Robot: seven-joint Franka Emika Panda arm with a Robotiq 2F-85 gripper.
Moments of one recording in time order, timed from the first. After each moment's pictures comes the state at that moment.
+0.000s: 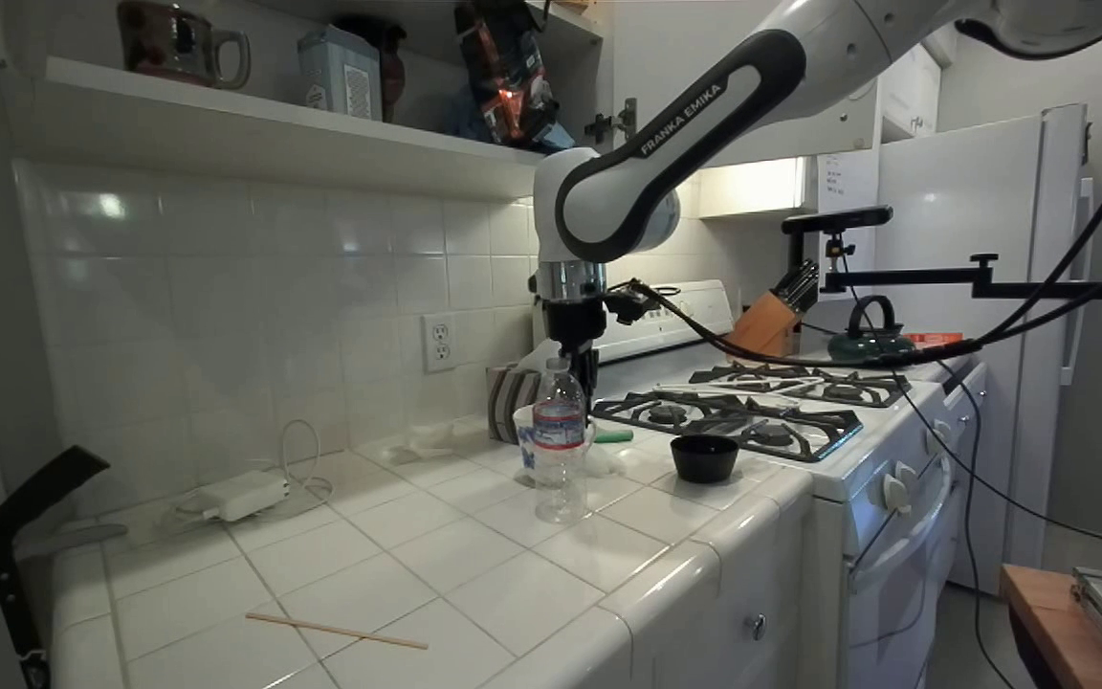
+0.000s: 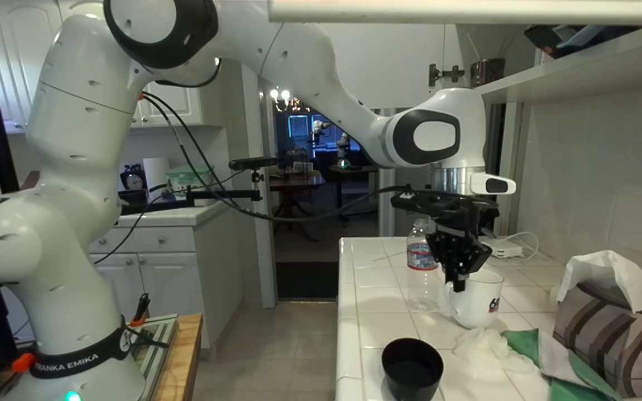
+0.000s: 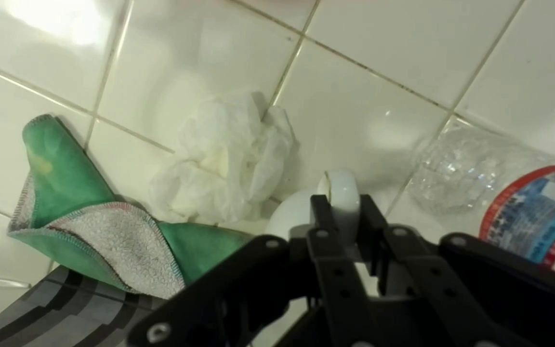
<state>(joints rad) -0.06 0.42 -0.06 -1.75 -0.11 2.18 -0.17</state>
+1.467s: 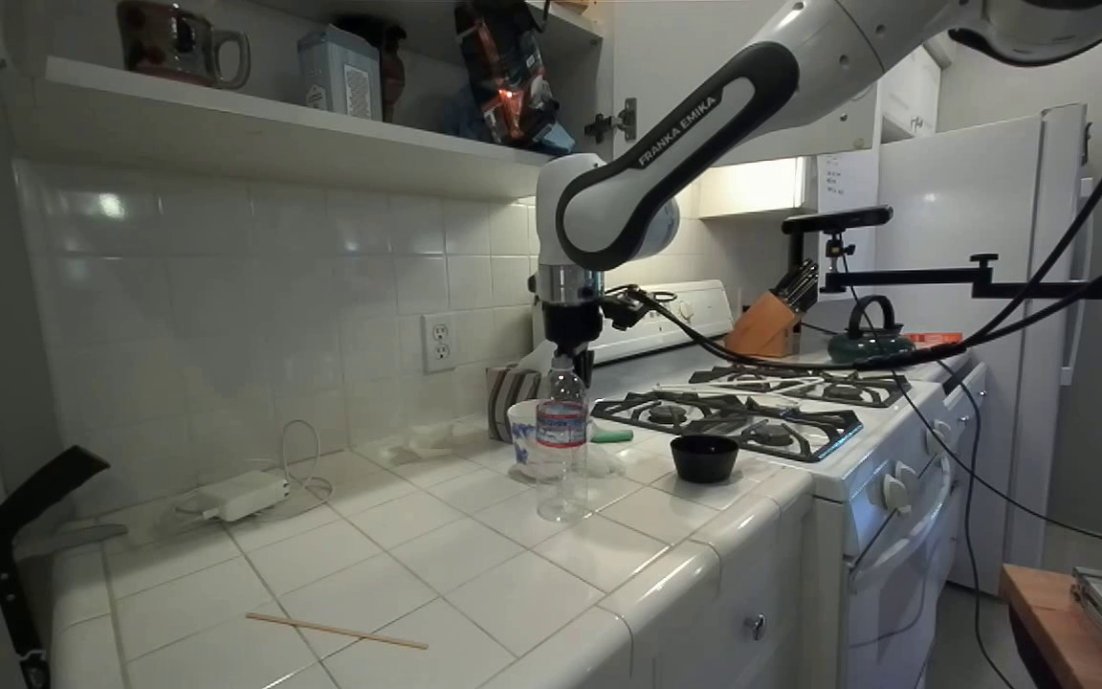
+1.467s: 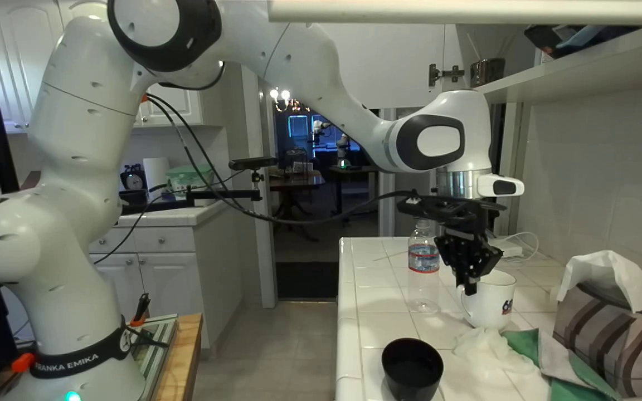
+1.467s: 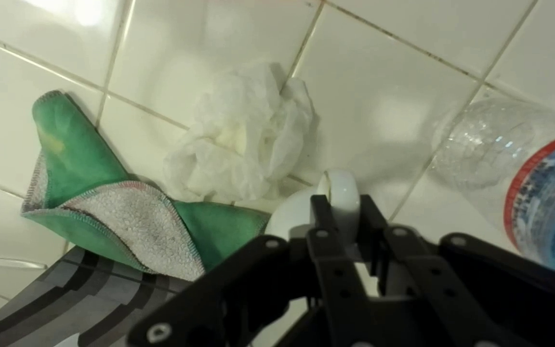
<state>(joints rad) -0.07 0.44 -0.07 -1.74 -0.11 2.25 -0.16</state>
